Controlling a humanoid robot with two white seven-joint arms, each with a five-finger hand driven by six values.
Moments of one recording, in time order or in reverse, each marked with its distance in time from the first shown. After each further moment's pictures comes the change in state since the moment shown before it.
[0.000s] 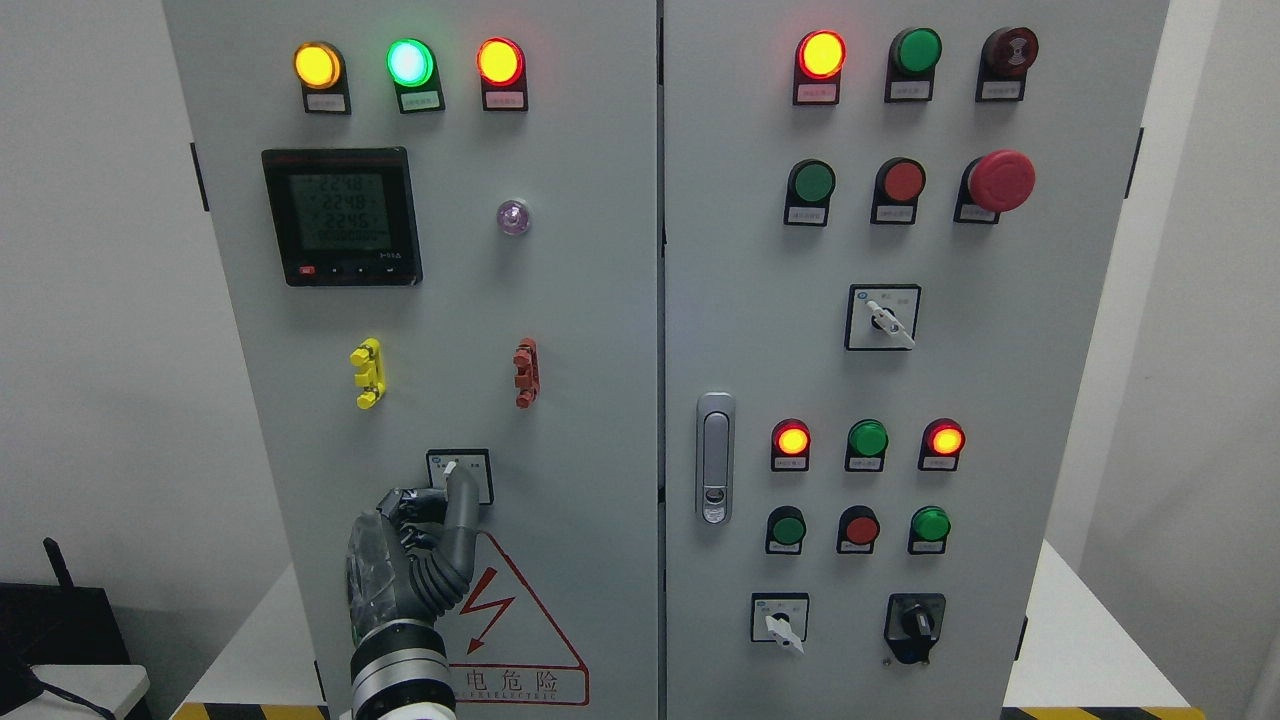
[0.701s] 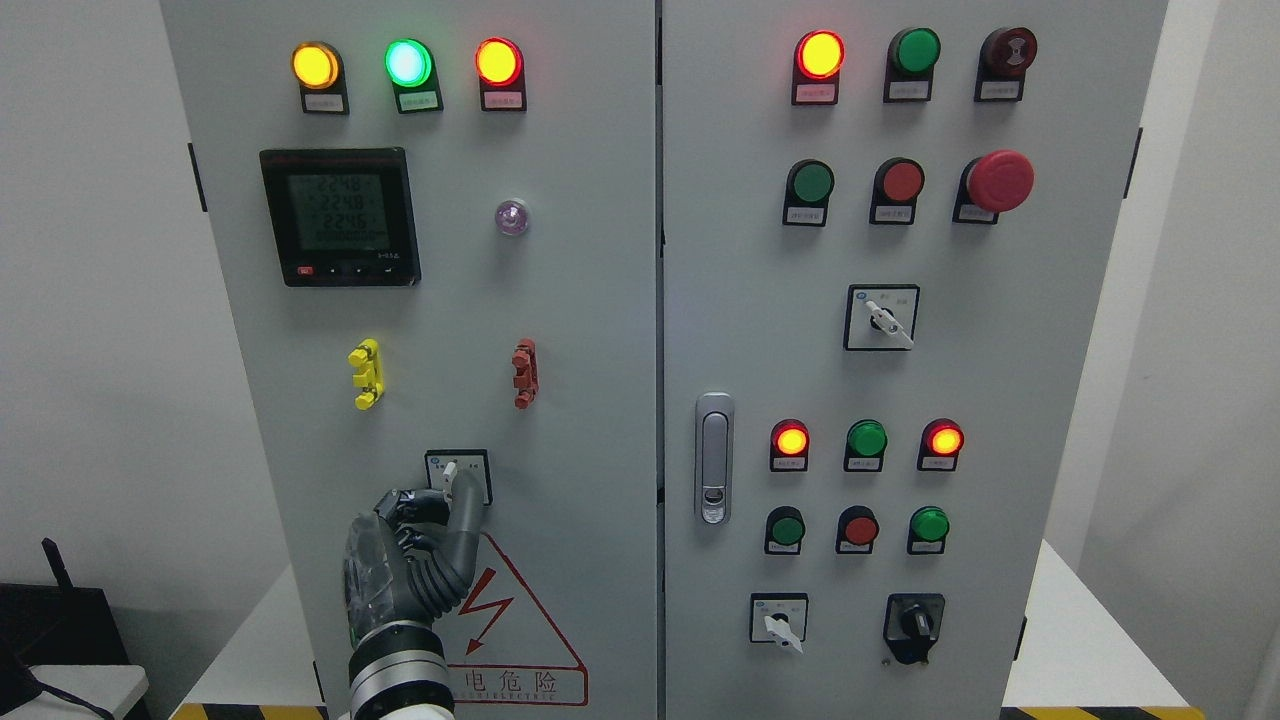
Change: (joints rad) left arm 0.002 0.000 0.002 0.001 -0.002 -0.002 0.006; right arm 0.000 0.000 0.000 0.000 0.000 0.000 0.000
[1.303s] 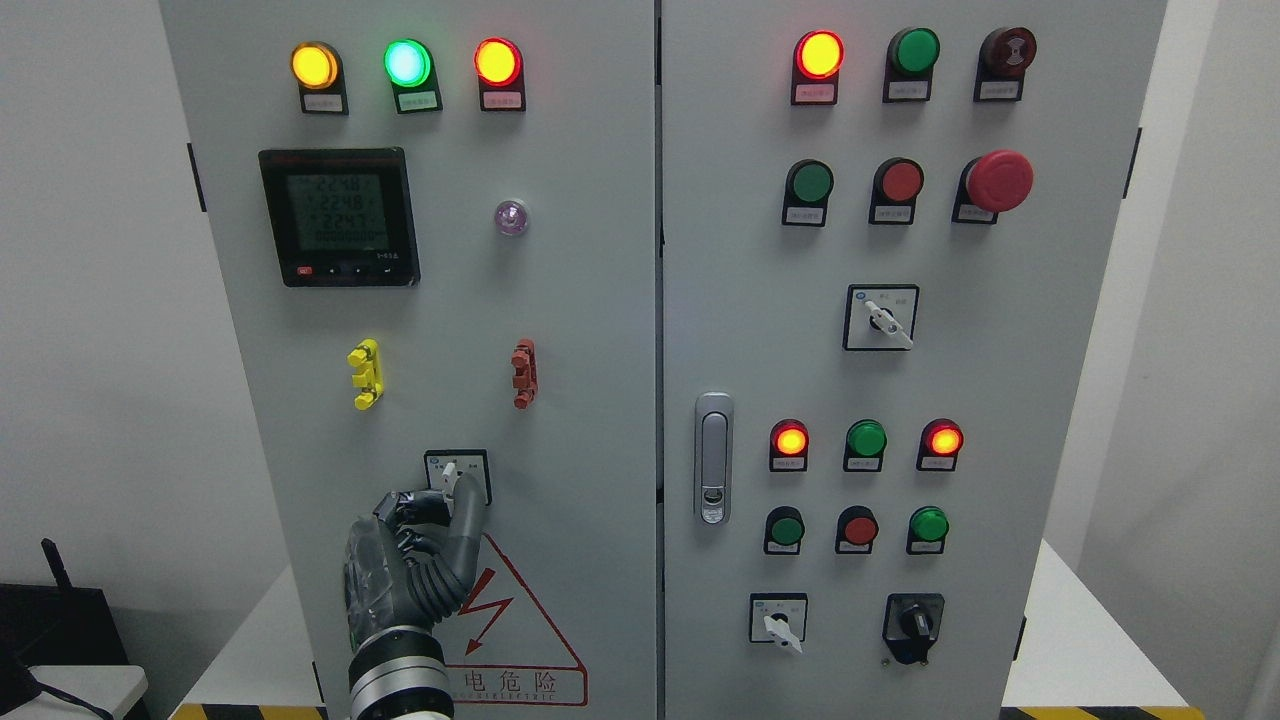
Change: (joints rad) left arm 0.011 0.000 0.001 0.000 -0.001 -0.024 0.001; right arm 0.000 0.000 0.000 0.000 0.000 0.000 0.000
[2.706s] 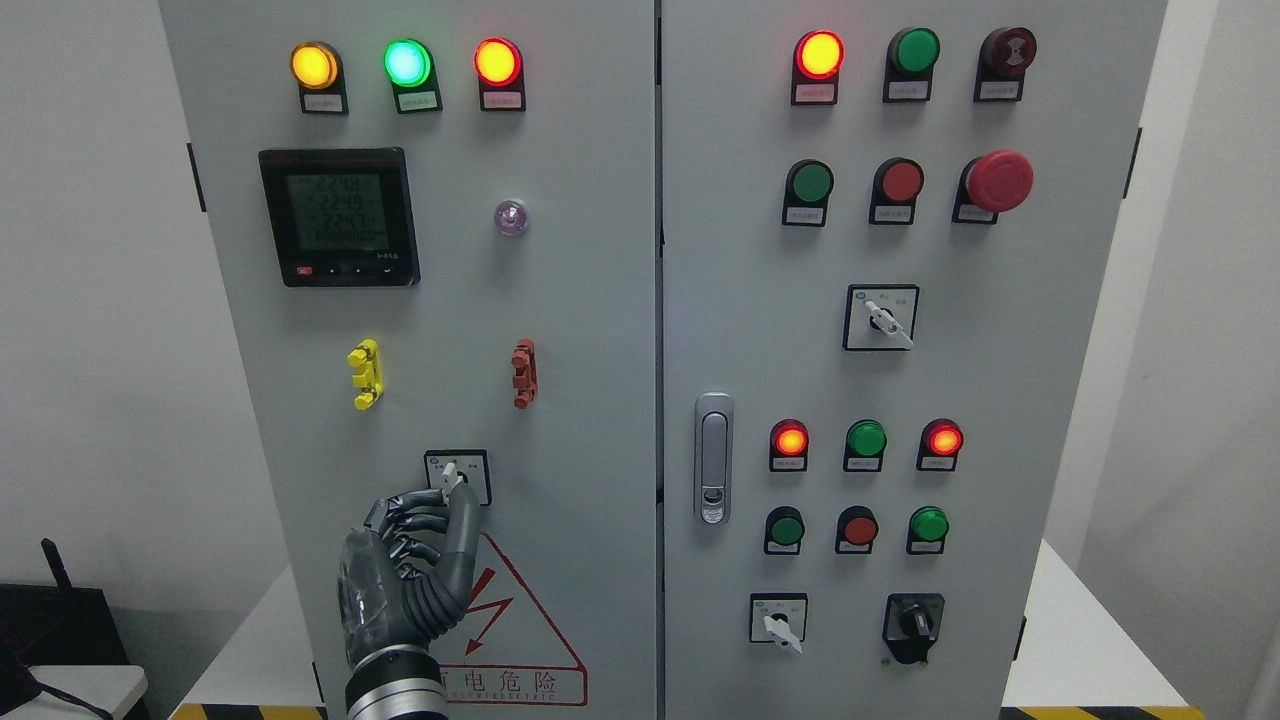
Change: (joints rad) left arm 0.041 0.001 0.000 0.000 -0.005 -0.099 0.007; right arm 0.000 0.000 0.000 0.000 0.000 0.000 0.000
